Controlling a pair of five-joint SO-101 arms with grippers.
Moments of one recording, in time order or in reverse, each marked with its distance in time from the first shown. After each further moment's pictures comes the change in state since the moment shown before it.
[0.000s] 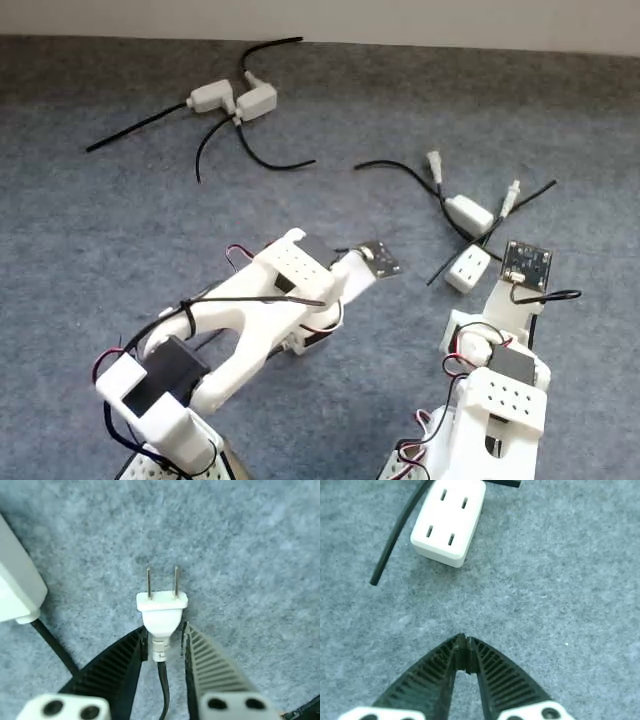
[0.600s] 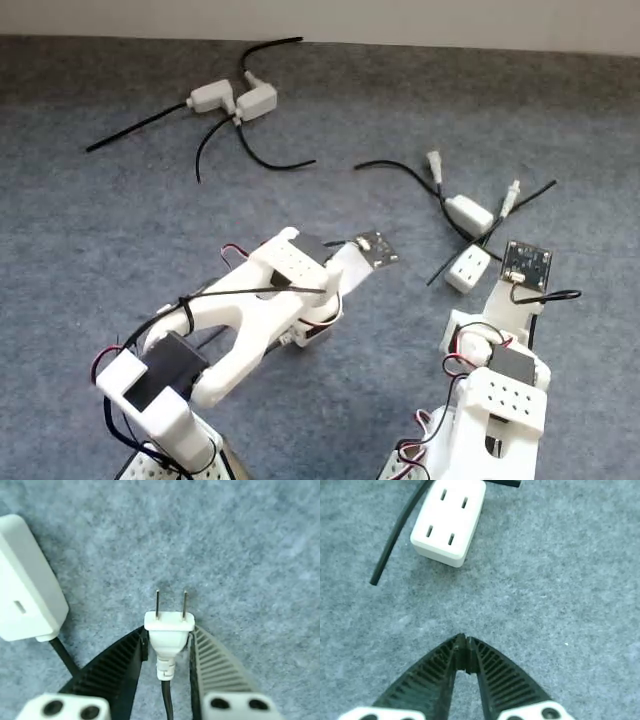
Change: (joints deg) left arm -2.0 1.3 0.9 -6.2 0.0; right arm 0.0 0.0 0.0 0.0 0.0
